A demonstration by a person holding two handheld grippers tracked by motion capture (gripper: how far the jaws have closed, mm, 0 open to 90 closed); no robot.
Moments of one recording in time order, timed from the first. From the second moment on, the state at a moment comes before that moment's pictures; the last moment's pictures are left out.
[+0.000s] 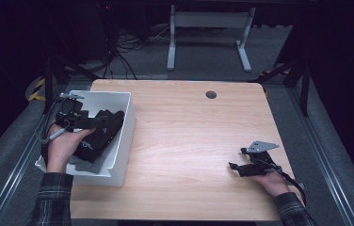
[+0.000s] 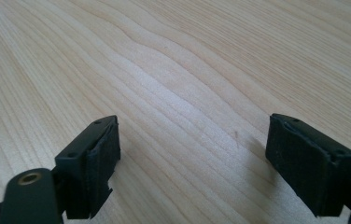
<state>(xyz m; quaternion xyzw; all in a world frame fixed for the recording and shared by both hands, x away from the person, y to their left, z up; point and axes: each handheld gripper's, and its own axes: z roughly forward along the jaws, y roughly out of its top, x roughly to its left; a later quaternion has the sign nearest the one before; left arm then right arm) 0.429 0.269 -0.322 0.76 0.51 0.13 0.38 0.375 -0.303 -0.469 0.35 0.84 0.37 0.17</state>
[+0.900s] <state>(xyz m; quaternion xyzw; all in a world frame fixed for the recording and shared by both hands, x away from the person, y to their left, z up) 0.392 0.093 -0.342 0.83 0.34 0.06 0.43 0.374 -0.303 -0.469 0.35 0.85 0.36 0.17</state>
